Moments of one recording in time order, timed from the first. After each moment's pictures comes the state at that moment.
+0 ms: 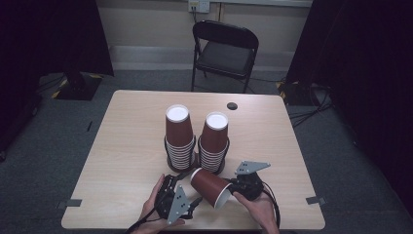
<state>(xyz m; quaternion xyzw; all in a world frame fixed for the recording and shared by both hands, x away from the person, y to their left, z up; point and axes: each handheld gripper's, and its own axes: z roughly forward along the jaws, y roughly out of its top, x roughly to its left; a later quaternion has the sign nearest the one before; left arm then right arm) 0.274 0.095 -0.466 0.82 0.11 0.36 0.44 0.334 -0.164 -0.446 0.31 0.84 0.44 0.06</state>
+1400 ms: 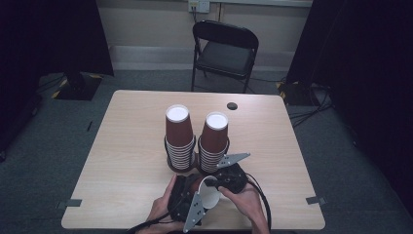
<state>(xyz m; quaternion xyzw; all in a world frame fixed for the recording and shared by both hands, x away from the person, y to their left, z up) 0.269 0.064 -0.463 0.83 0.04 0.38 0.41 0.350 -0.120 -0.435 0.28 0.87 0.41 0.01</state>
